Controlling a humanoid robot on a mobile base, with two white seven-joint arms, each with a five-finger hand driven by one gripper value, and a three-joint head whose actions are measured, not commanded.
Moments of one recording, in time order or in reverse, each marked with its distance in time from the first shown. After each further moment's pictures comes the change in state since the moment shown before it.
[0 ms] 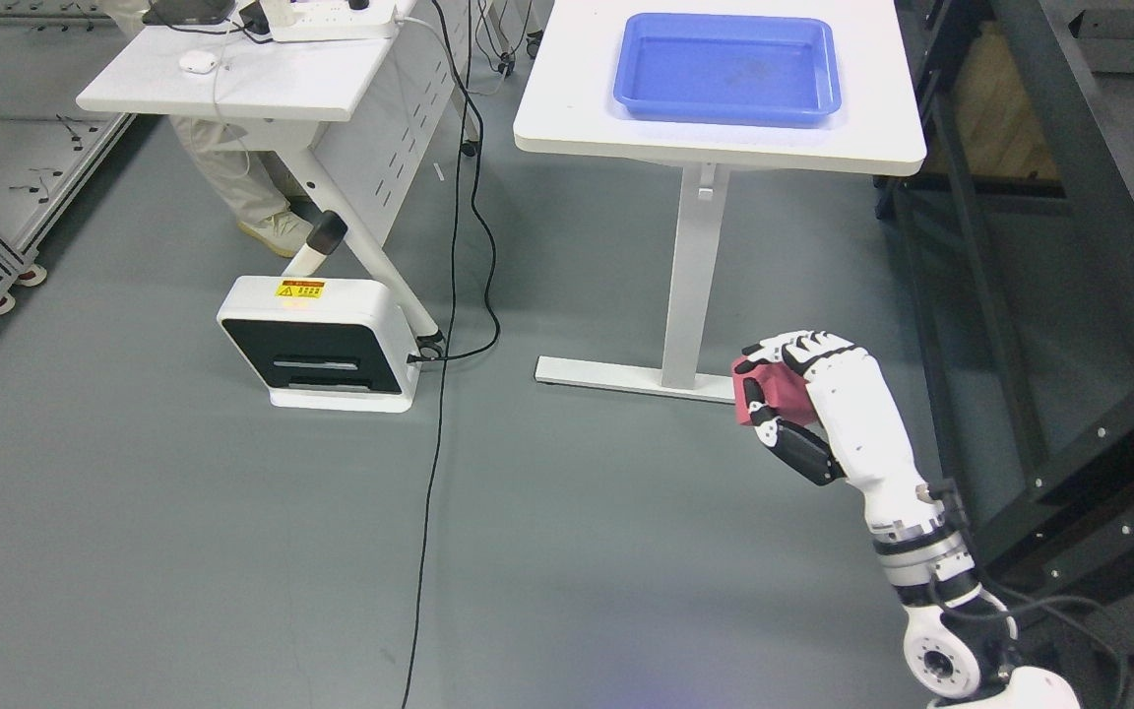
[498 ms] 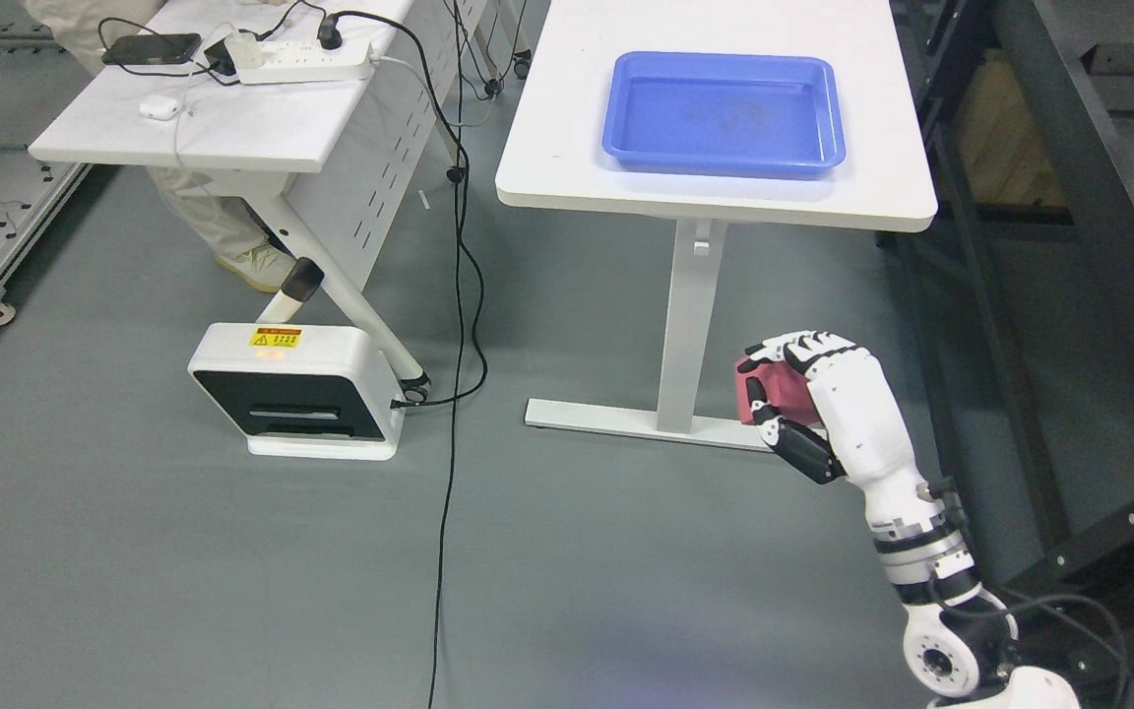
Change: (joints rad) left arm 0.000 0.000 0.000 0.000 0.000 0.000 0.000; right arm 0.000 0.000 0.000 0.000 0.006 0.017 0.007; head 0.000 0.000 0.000
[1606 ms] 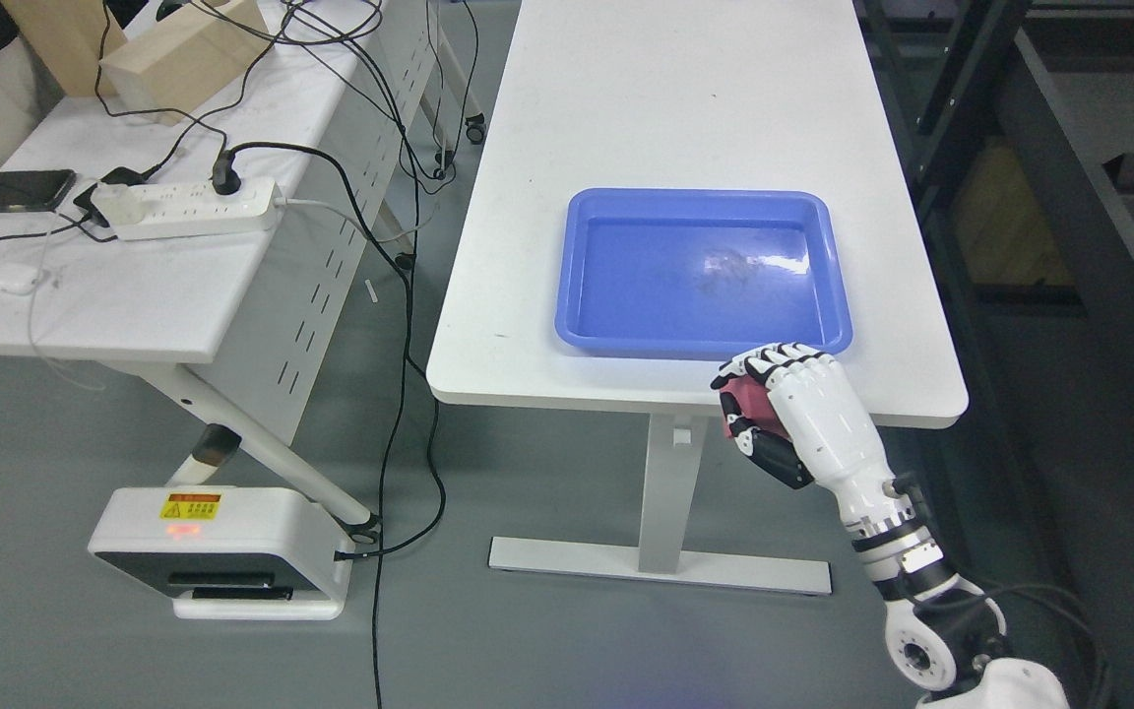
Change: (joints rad) left arm 0.000 0.000 0.000 0.000 0.000 0.000 0.000; right arm -0.013 0.000 0.037 0.000 0.159 0.051 0.039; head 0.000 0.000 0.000
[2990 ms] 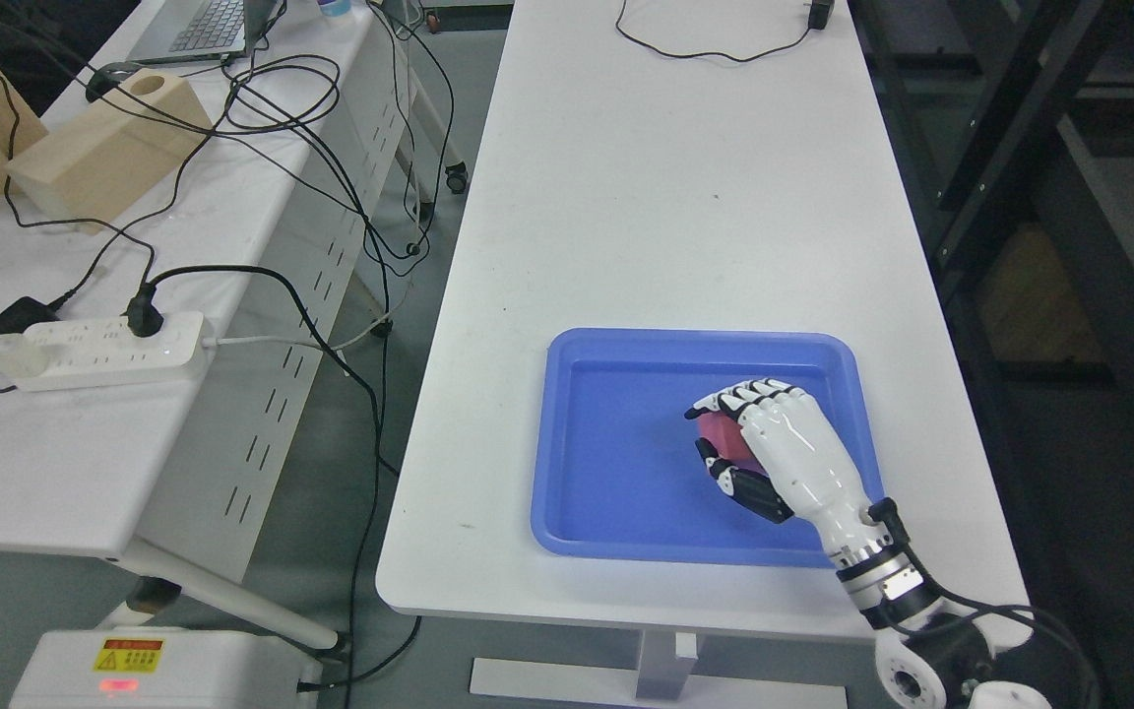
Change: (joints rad) left arm 0.000 0.000 0.000 0.000 0.000 0.000 0.000; right arm 0.049 0.000 0.020 -0.001 0.029 -0.019 0.028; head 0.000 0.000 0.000
